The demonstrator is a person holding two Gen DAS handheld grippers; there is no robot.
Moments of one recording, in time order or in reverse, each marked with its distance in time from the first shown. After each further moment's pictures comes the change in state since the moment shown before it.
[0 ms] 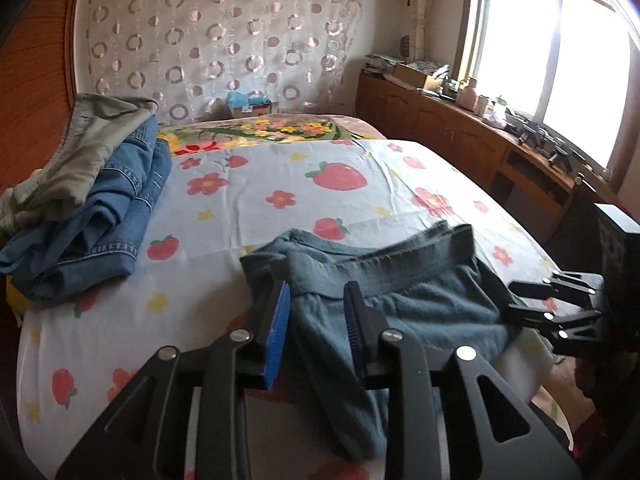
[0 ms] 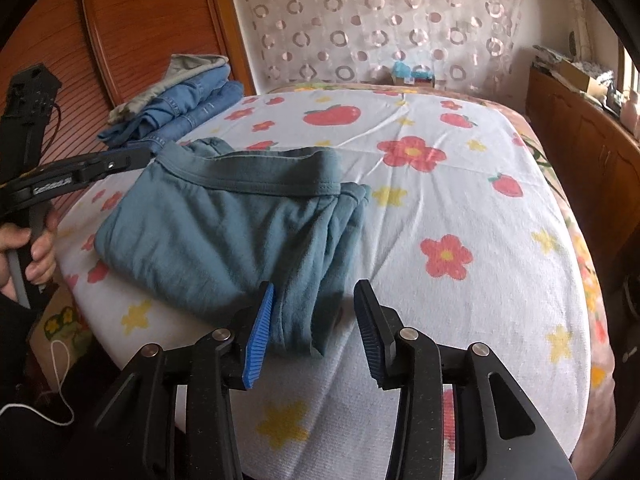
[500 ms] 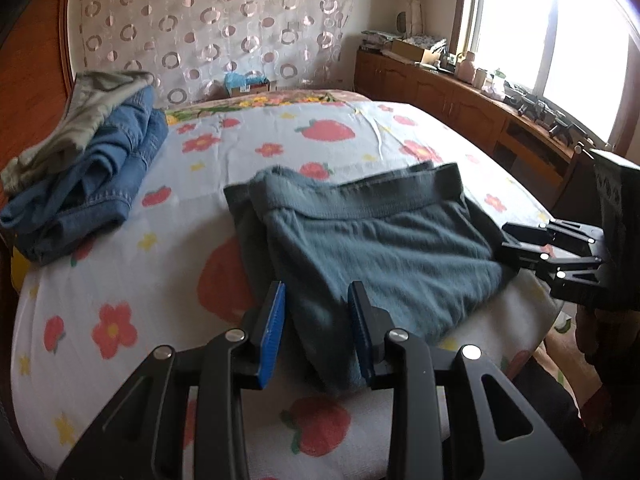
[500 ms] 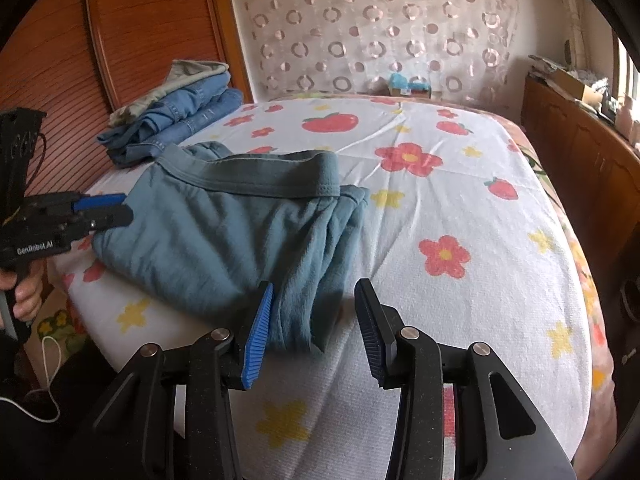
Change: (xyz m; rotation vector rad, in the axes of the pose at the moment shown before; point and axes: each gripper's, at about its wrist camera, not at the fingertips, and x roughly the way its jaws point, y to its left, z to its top) left arm -0.001 -0.017 -0.039 0.022 0.082 0.025; right arm -0.001 0.004 -0.005 -0.013 -0.037 -0.024
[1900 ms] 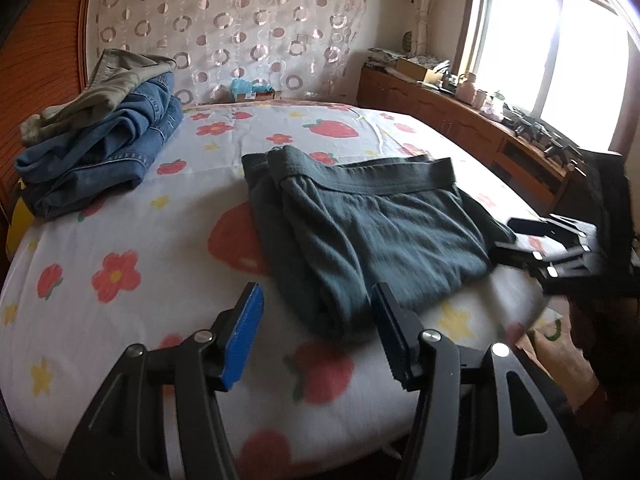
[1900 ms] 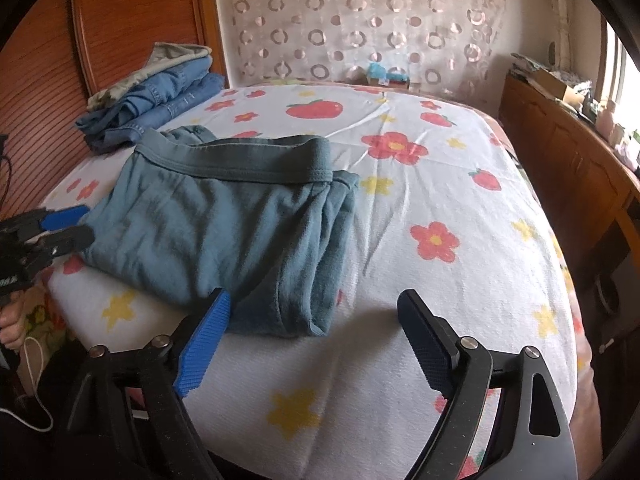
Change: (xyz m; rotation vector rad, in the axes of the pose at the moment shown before) left arm -0.019 0.008 -0.041 -0.058 -0.071 -0.034; right arm 0.001 0.011 -0.003 0.003 0.047 -0.108
